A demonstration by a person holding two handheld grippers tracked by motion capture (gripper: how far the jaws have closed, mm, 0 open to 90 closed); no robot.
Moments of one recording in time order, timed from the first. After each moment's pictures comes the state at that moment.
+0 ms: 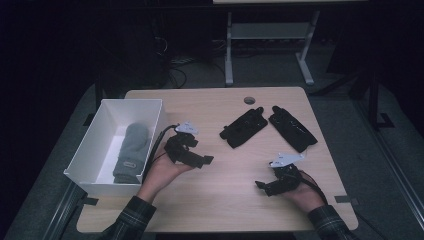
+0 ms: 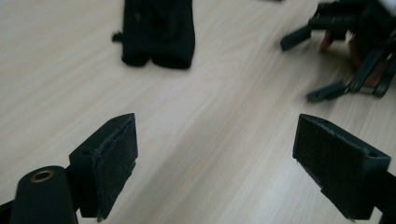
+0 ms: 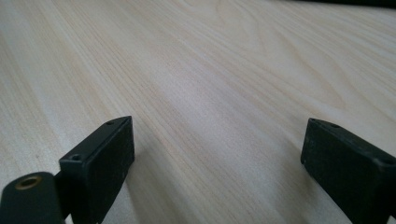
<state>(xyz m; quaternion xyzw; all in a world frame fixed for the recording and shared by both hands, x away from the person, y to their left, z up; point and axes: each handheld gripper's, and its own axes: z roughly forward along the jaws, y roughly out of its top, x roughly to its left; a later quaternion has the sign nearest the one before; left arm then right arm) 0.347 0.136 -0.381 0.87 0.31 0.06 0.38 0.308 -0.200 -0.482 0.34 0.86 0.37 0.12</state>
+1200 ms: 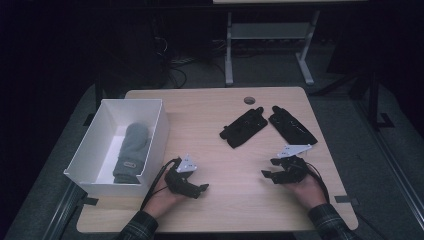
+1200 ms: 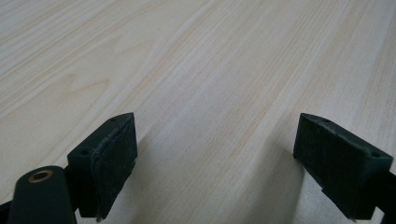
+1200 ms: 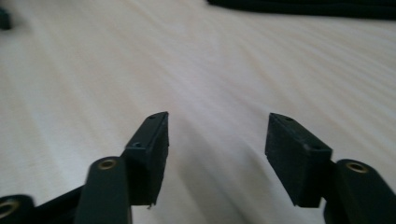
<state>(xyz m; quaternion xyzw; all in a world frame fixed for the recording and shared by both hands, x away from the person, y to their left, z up) 0.309 0.152 -0.478 0.88 0.28 0.11 0.38 0.324 -0.217 -0.461 0.36 0.85 0.36 0.11</state>
